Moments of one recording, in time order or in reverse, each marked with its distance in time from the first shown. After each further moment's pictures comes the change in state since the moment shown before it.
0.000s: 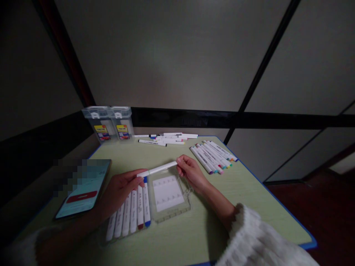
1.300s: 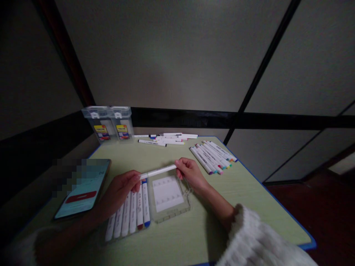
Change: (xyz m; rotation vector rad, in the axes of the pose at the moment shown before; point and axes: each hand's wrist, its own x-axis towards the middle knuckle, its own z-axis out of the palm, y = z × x) left_hand 0.000 0.006 0.001 0.013 -0.019 0.102; right_hand 0.001 0.003 -0.002 -0.167 0.036 -0.016
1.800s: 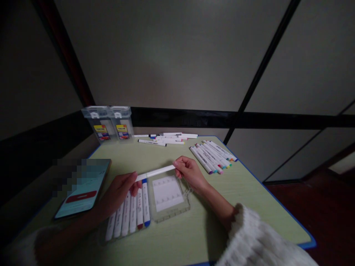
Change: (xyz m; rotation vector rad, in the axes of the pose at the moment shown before) left_hand 0.000 -0.004 0.002 -0.076 -0.004 -0.104; right_hand -0.003 -0.007 0.004 0.104 -0.008 0.004
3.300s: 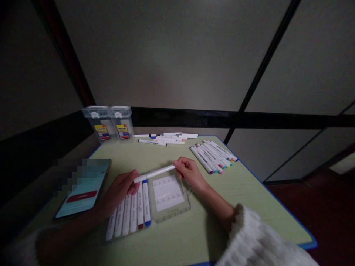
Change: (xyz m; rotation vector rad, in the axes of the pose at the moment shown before) left_hand 0.001 0.006 0.001 -0.089 -0.006 -0.157; right_hand 0.000 0.003 -0.002 -0.272 -0.005 -0.118
